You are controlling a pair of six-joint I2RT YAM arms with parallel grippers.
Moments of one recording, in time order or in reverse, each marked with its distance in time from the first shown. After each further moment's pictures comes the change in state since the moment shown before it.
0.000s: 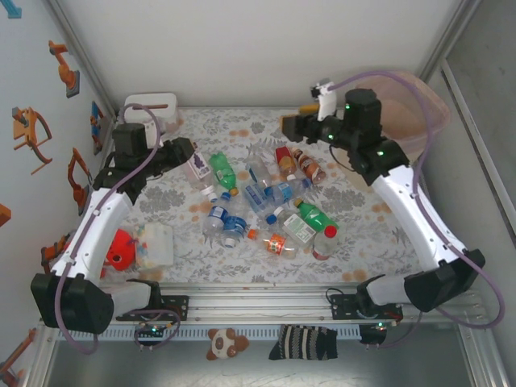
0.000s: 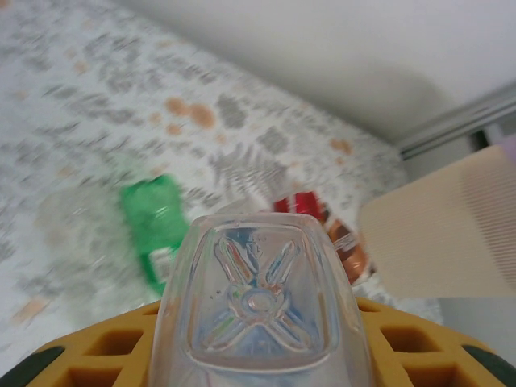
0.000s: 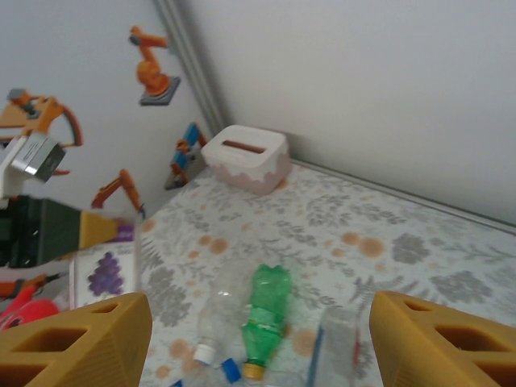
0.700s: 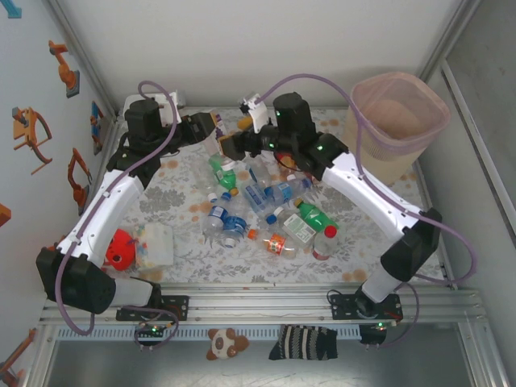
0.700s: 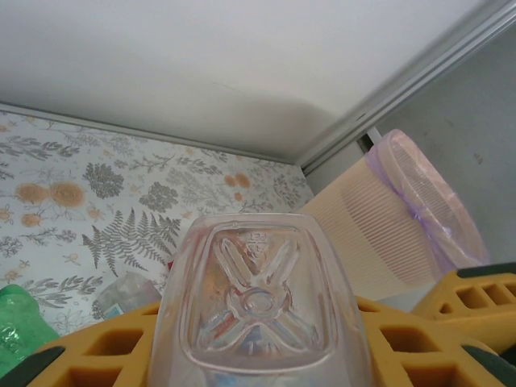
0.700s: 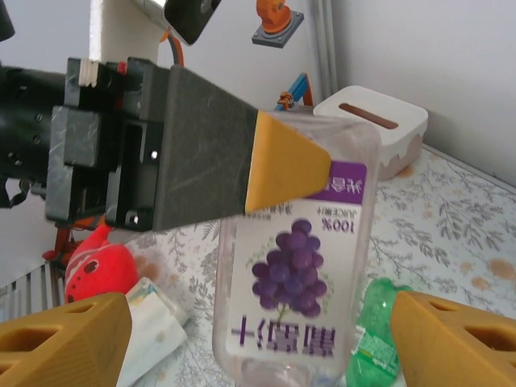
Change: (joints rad) left arm -0.121 0.135 0.176 0.172 0.071 -0.011; right arm 0.280 0.272 0.185 0.023 0.023 -0.048
